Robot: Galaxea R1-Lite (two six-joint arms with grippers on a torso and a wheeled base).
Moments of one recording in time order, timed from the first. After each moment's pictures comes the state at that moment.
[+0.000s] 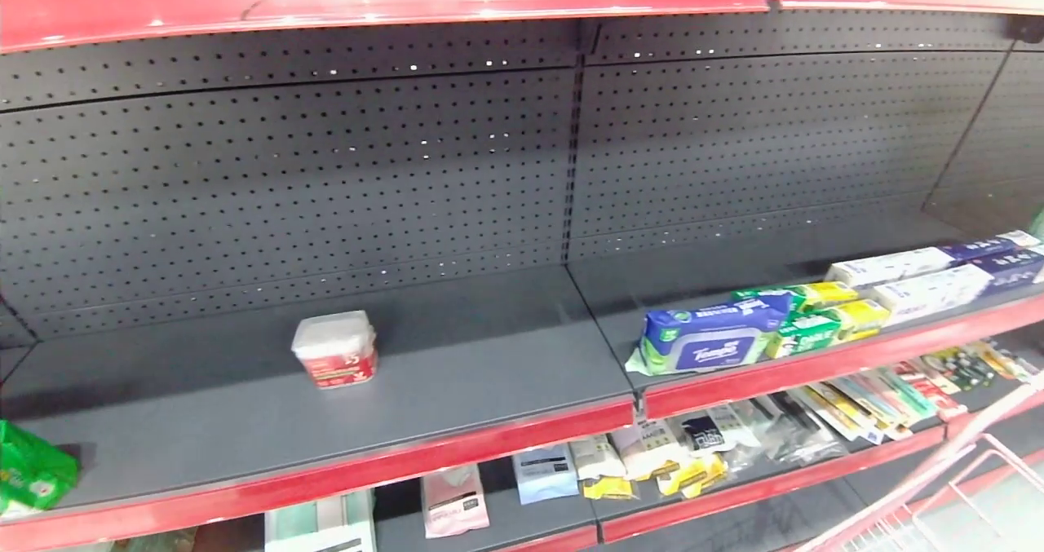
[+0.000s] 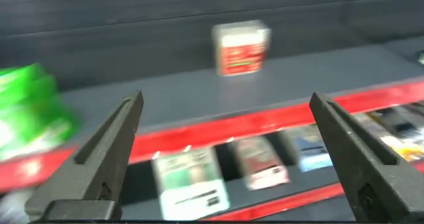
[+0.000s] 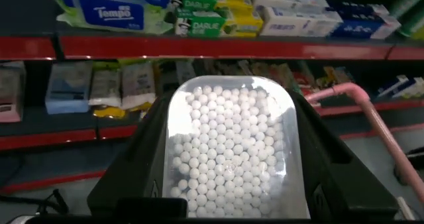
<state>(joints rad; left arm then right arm) 0.00 0.00 0.00 0.00 0.00 0.01 -0.01 0.50 -0.49 0.26 -0.10 -0.28</state>
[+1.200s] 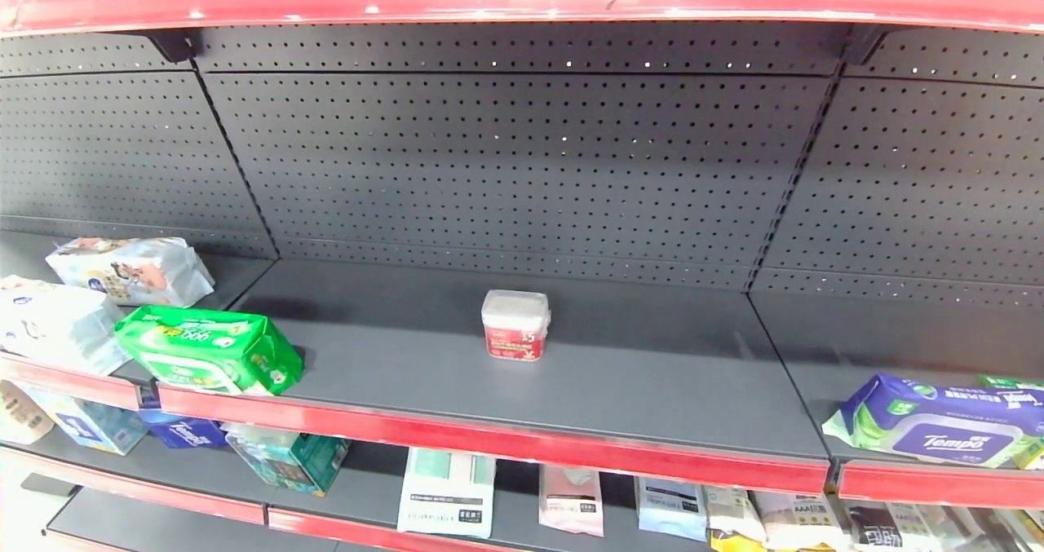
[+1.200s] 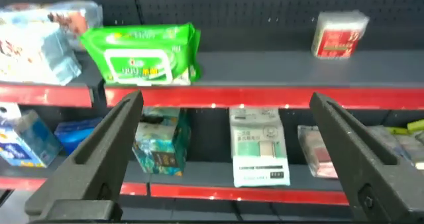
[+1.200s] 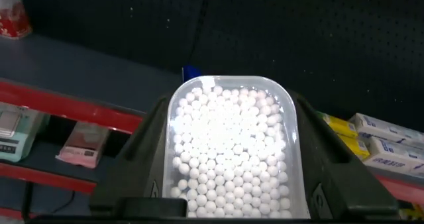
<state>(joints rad) 0.00 0.02 -0.05 0.00 -0.07 0.03 0.00 0.26 -0.48 0.27 -0.07 -0.29</state>
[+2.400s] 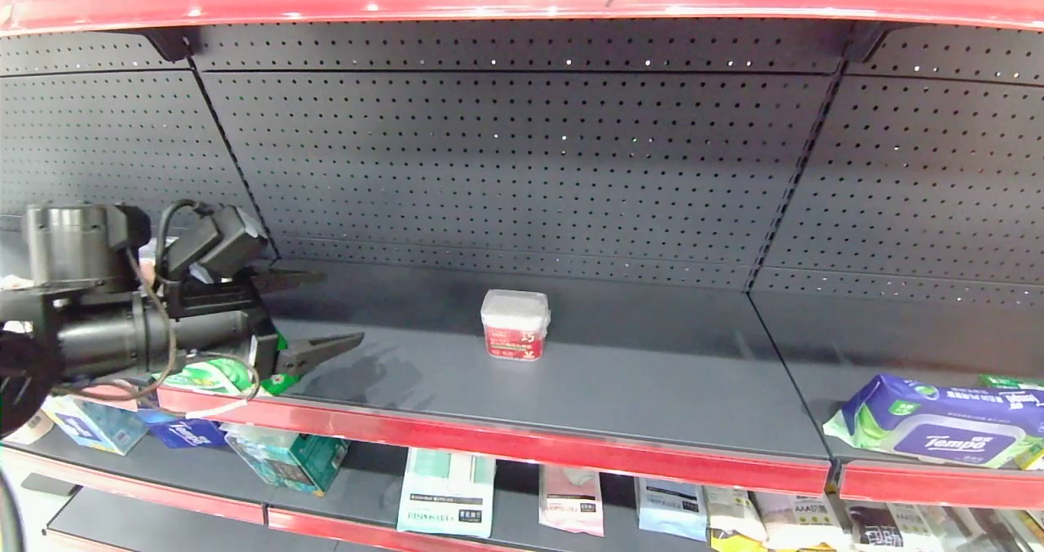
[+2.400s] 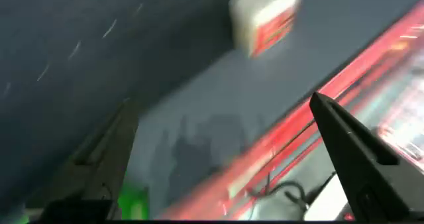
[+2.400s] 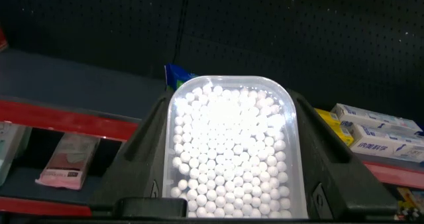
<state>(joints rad) -0.02 1.65 -0.72 -0.45 -0.73 0.52 -0.02 0.07 -0.39 0.27 -0.13 -0.28</state>
